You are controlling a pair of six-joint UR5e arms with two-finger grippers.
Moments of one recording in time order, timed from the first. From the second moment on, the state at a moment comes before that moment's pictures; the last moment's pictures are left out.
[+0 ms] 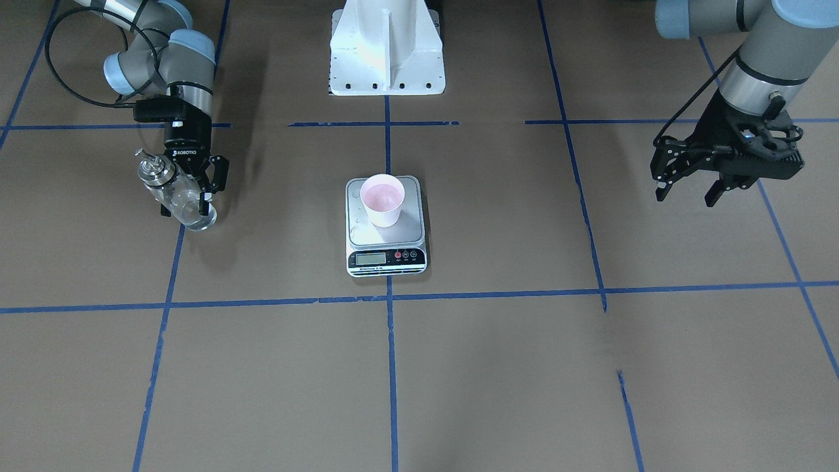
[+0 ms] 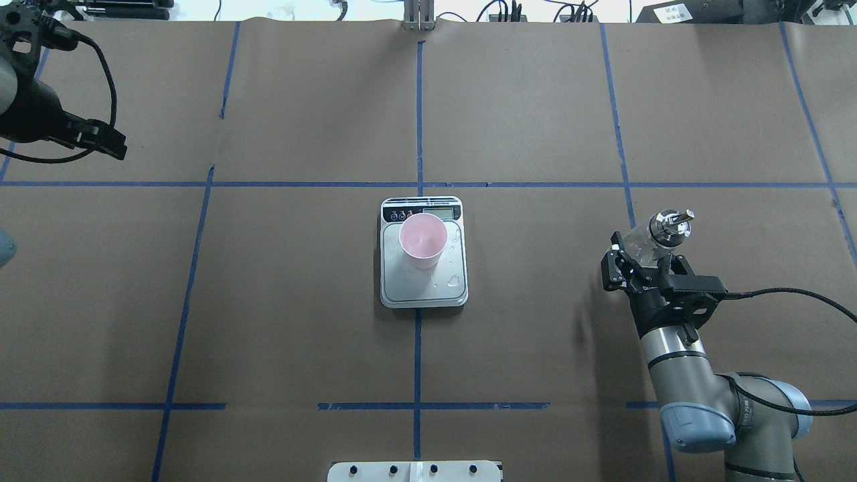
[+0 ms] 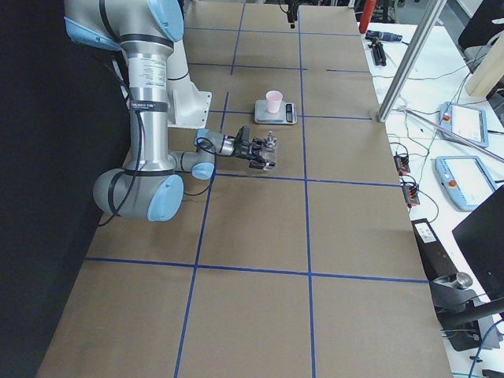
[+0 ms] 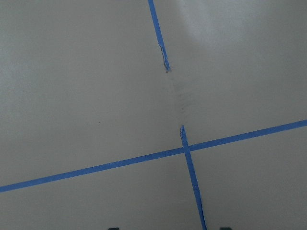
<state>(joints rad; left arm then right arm) -1.03 -1.80 -2.01 -1.57 -2.04 -0.59 0.17 -1.58 1.67 -0.70 0.42 1.42</state>
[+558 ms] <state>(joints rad) -1.03 -1.79 -2.02 -1.57 -2.04 -0.60 0.17 -1.56 1.63 -0.70 0.42 1.42</state>
